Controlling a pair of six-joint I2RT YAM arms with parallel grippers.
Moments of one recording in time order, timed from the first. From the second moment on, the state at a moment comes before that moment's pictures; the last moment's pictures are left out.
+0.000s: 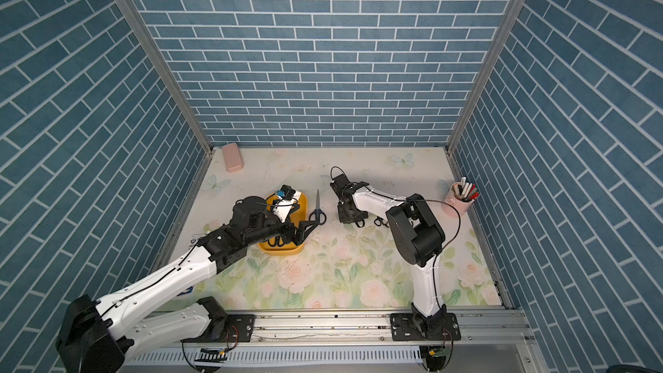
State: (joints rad) left arm -0.70 1.06 0.73 -0.08 0.21 -0.12; right arm 0.66 2.01 1.38 -0.72 0.16 0.43
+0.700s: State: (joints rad) left arm -0.68 0.96 0.72 -0.09 0.05 -0.16; right arm 0.67 1.99 1.38 -0.73 0.16 0.43
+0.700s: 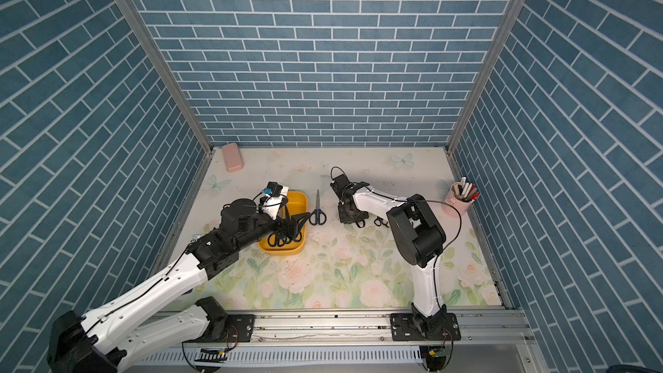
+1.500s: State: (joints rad) left arm -0.43 0.89 0.65 -0.25 -0.19 -0.38; right arm 0.96 1.86 1.57 -0.81 0.11 0.51
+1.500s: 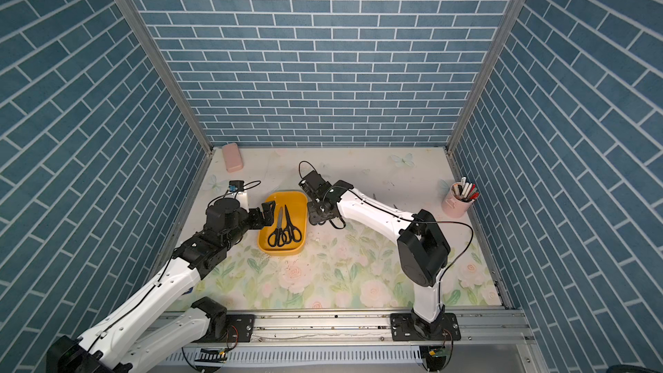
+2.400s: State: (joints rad) left arm -0.29 0.85 0.63 -0.34 -0.22 -0.45; right arm 1.10 2.11 1.75 -0.75 0.09 0.58
